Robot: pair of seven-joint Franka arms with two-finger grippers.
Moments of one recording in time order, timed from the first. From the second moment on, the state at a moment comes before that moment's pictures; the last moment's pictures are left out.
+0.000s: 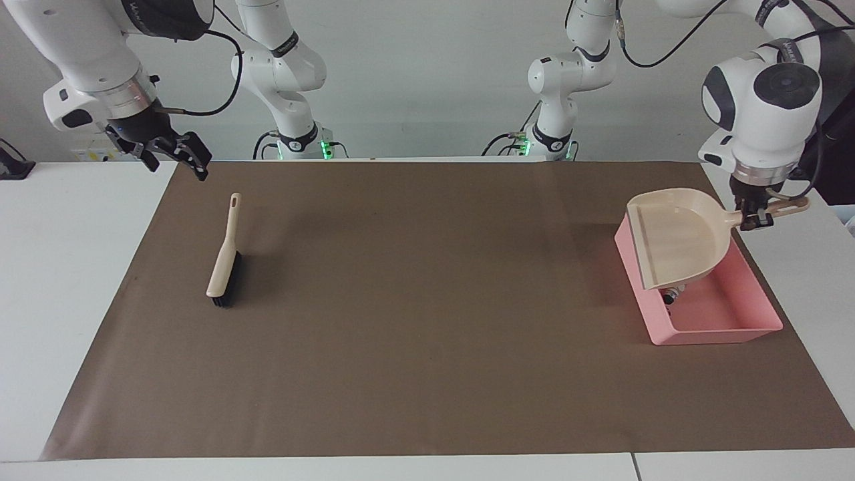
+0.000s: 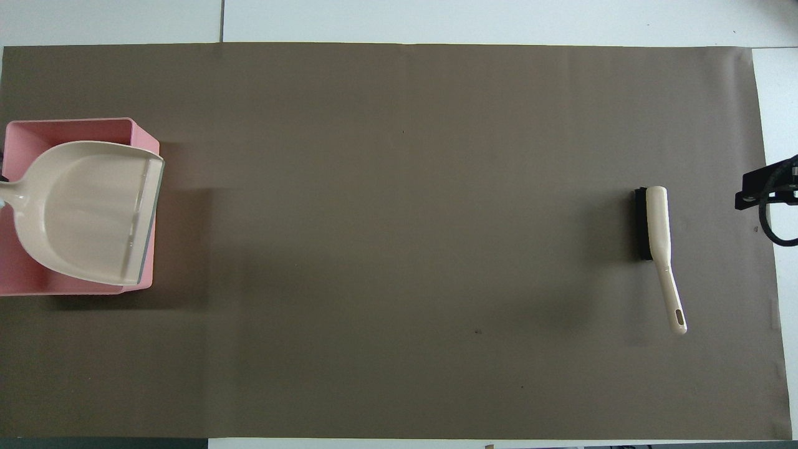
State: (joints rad) left arm 0.04 0.02 -0.05 -1.85 0.39 1.87 1.67; right arm -0.04 -0.04 -0.05 -1.60 -0.04 1.47 0.14
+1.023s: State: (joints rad) left arm -0.42 0.07 -0.05 -2.15 0.25 2.13 1.15; right arm -0.03 -0.04 -0.05 -1.60 -0.04 1.54 0.12
